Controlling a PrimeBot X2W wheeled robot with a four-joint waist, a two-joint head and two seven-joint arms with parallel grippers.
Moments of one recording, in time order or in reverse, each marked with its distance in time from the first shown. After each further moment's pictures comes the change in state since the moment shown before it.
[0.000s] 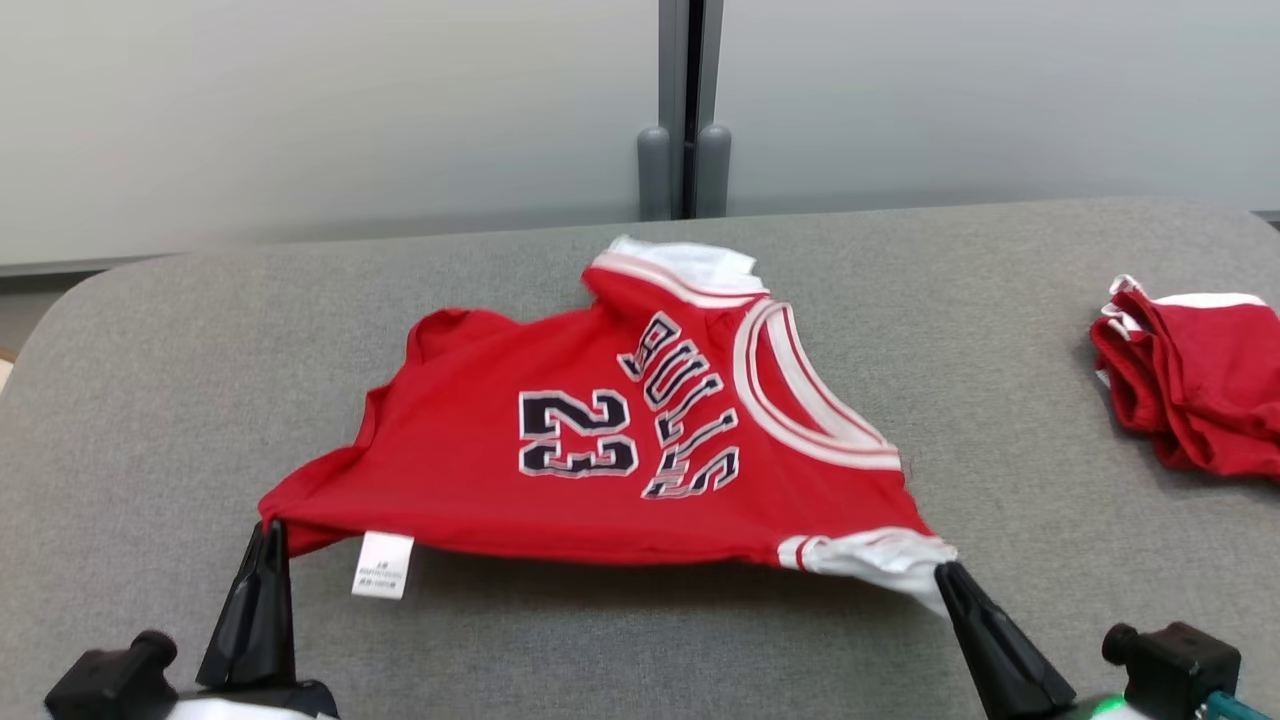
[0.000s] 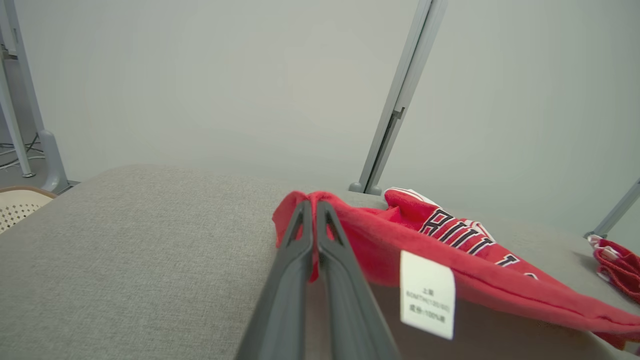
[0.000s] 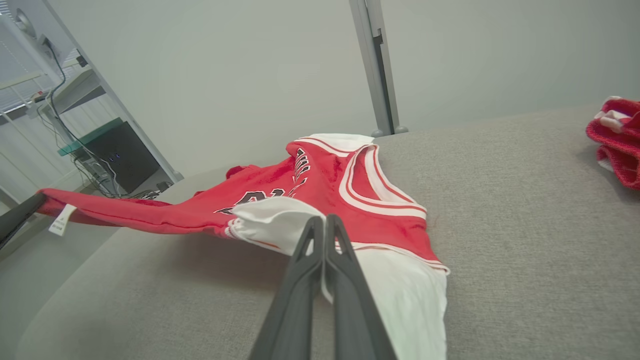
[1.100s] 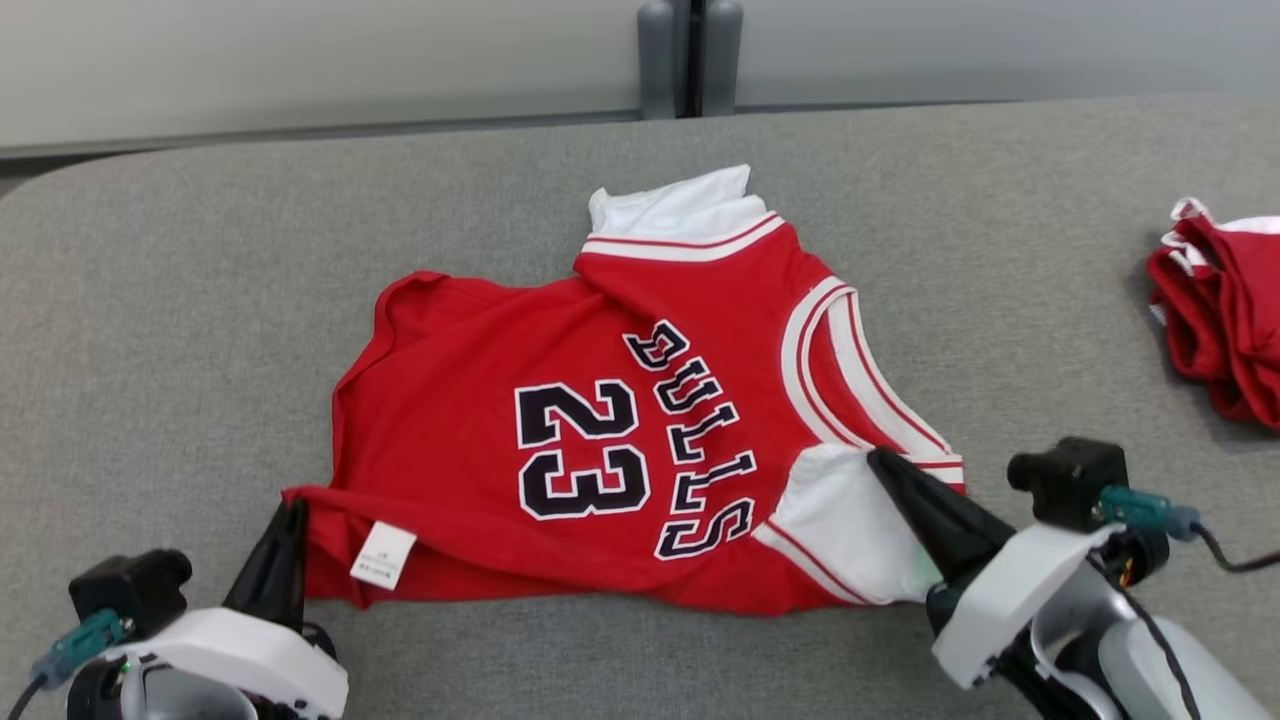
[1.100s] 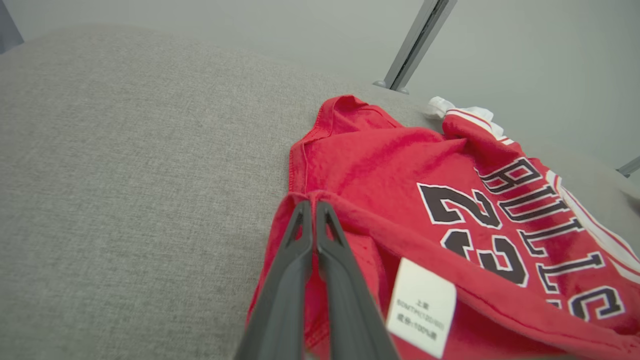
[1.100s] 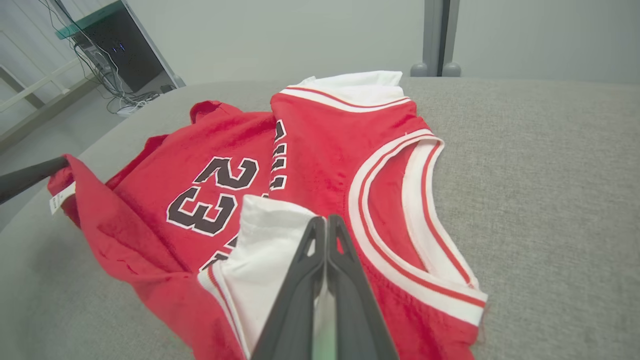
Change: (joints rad) left arm -0.085 0.044 -0.011 0.060 -0.108 0.012 0.260; right arm -0.336 -0.122 0.162 0.151 0.054 0.000 0.202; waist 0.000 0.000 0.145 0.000
